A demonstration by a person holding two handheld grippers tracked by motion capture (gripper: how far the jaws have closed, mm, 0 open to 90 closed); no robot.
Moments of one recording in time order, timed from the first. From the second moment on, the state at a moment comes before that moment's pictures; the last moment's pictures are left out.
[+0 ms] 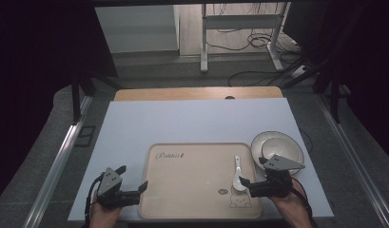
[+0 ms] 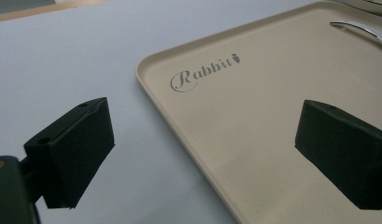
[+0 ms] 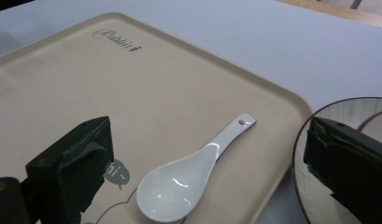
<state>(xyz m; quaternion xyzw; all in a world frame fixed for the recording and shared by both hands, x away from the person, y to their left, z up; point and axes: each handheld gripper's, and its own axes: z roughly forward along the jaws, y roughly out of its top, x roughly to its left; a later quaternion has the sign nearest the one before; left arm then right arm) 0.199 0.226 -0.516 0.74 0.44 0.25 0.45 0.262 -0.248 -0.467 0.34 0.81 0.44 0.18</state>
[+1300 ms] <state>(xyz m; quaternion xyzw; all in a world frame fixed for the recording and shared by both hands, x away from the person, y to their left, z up) 0.198 0.225 -0.518 0.74 0.43 0.26 0.44 0.230 -0.307 -0.492 0.41 0.76 0.45 0.24</state>
